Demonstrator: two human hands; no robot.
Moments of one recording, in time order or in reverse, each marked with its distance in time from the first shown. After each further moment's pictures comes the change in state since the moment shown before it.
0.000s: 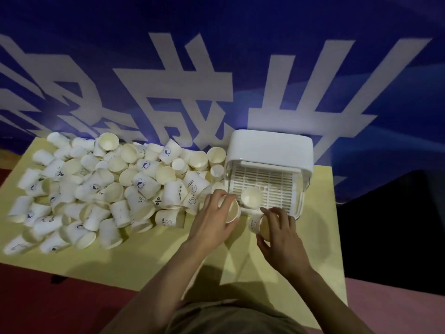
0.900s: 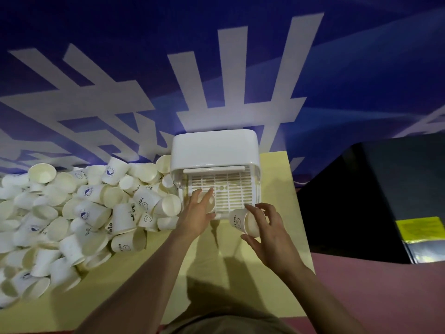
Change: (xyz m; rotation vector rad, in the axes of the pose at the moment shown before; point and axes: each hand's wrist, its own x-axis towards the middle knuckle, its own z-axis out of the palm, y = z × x) left_hand 0.088 0.020 0.091 0.013 -0.447 -0.202; right_hand -0.013 0.074 -0.038 0.230 0.047 0.132
